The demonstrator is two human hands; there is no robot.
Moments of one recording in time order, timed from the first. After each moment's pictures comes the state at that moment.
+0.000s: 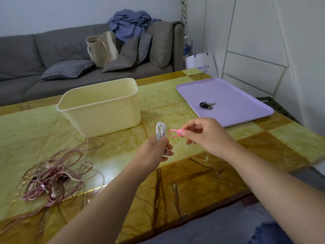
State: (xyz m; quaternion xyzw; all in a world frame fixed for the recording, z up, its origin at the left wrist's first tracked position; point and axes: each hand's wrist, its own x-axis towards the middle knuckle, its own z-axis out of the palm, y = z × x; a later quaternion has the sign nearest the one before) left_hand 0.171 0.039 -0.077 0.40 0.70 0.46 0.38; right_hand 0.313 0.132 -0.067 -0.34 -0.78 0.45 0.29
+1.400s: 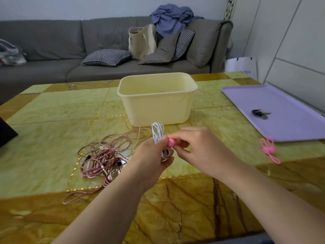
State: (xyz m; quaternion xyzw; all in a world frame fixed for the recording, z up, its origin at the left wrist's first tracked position) left_hand 0.077 -0.044 -0.065 0.17 0.55 0.67 0.46; right_hand 0.182 0.053 -0.062 -0.11 -0.93 0.21 0.27
